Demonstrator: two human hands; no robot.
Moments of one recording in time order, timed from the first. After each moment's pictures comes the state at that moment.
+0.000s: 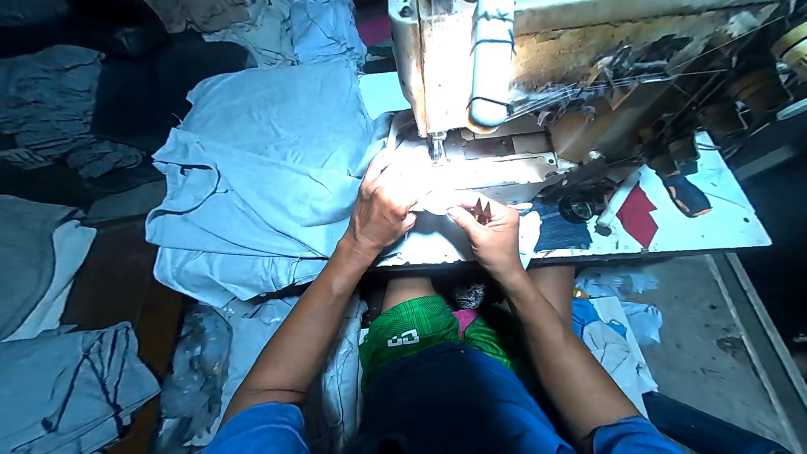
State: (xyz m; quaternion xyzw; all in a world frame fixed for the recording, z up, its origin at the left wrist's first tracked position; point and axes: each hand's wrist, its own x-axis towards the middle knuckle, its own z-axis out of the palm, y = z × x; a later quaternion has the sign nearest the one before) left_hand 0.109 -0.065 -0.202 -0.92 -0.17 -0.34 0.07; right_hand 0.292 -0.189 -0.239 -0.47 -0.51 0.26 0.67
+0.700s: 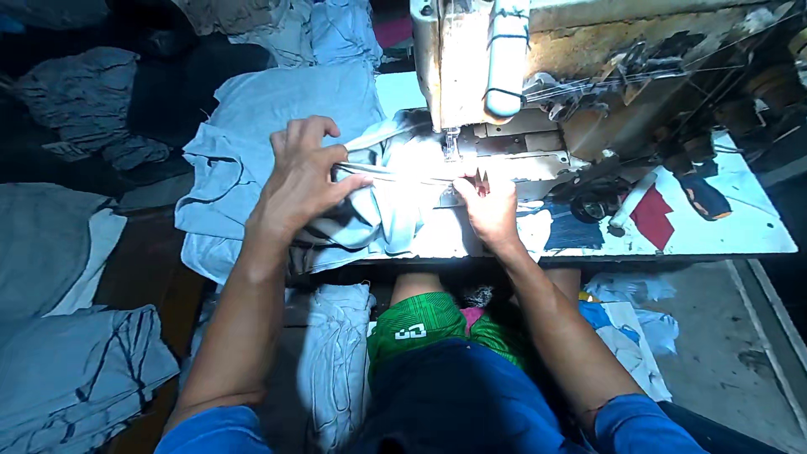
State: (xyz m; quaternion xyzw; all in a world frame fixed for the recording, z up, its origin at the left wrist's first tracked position) left_hand 0.011 -0.039 -0.126 -0.92 -0.35 -0.18 0.04; right_hand 0.291 -0.172 -0.237 -0.53 -0.55 0.18 0.62
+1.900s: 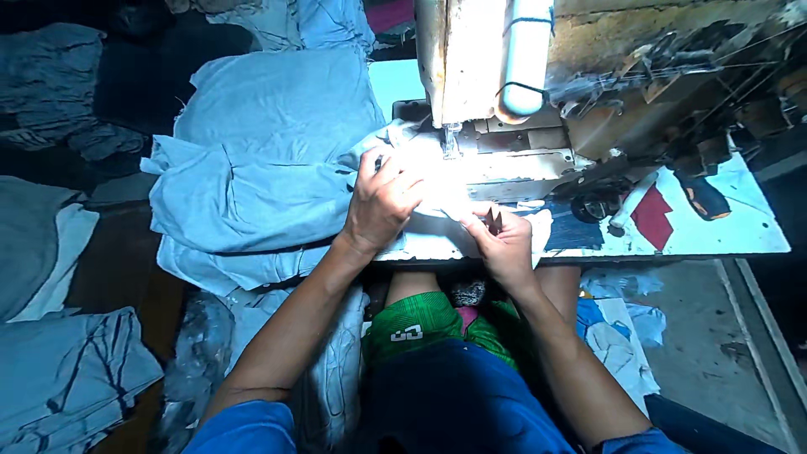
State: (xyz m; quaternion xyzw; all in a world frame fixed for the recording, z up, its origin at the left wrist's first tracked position) left_hand 0.094 -0.073 -0.193 -0.92 -0.17 -0.33 0.13; right_hand 0.286 -0.207 -0.244 -0.53 -0.50 0.26 0.63
